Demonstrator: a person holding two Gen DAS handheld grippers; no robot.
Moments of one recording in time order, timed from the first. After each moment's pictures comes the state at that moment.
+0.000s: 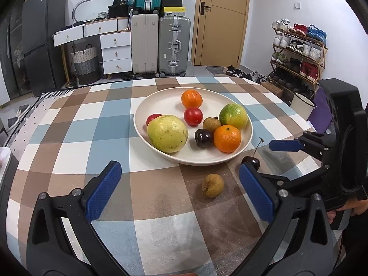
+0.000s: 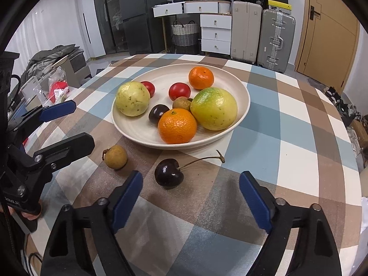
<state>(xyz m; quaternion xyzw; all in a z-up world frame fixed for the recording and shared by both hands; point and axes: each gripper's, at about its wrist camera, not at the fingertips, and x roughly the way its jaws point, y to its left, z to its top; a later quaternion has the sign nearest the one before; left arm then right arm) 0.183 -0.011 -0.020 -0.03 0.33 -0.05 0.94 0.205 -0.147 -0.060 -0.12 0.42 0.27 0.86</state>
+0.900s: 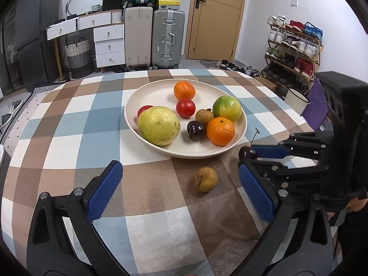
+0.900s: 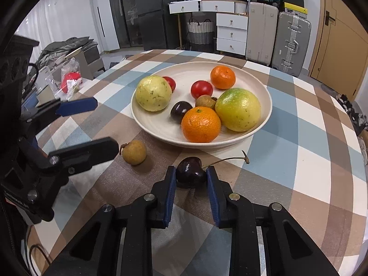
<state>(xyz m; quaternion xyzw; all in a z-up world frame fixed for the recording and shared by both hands) 0.183 -0.017 -0.028 -0.03 0.35 -0.08 0.93 0.199 -0.141 -0.056 -0.12 0.41 0.31 0.85</state>
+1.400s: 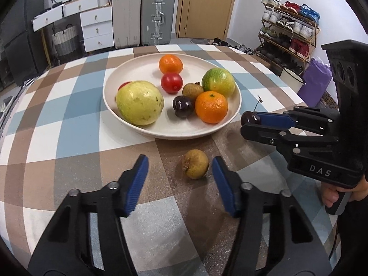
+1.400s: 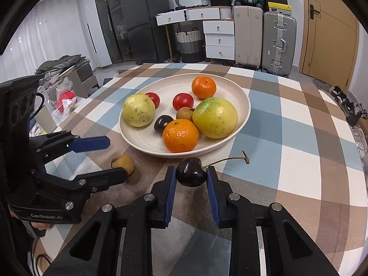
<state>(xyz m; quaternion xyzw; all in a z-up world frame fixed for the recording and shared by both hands) 0.198 -0.031 -0.047 -0.03 0.42 -0.11 0.90 0.206 -0.159 -0.050 -0.08 0.40 0.29 0.86</state>
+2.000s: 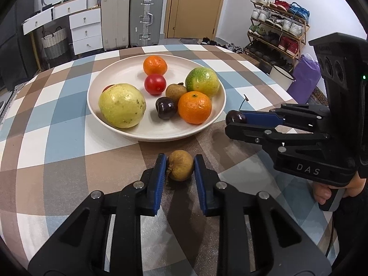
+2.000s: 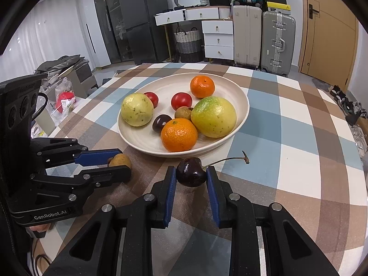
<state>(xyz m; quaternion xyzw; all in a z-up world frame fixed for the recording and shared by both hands) 0.200 -0.039 -0.045 -0.02 0.41 -0.14 0.90 0.206 -0.160 -0.051 -0.08 0.40 0.29 0.87</state>
